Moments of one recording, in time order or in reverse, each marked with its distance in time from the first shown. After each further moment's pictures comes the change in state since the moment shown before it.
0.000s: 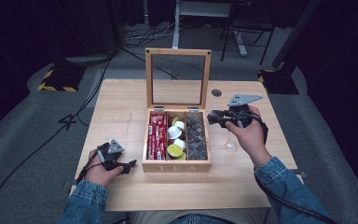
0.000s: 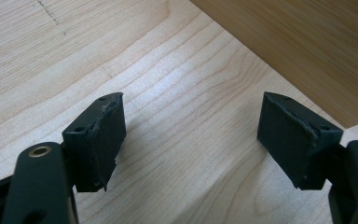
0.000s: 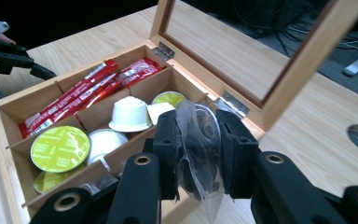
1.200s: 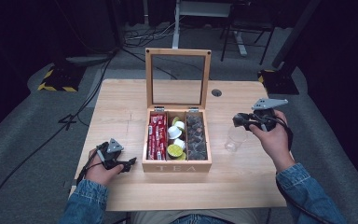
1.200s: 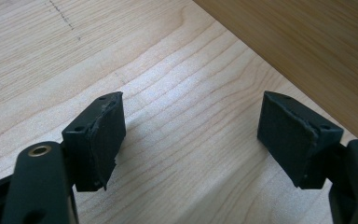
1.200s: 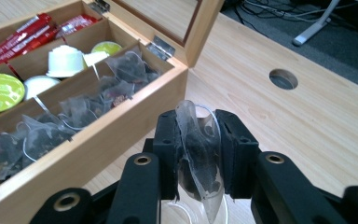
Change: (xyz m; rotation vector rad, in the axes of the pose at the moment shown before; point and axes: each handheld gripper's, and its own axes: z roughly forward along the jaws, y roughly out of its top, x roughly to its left) left arm 0.003 -0.001 0.003 -0.032 0.027 -0.023; right arm -0.035 -0.037 -0.049 0.086 -0.150 0.029
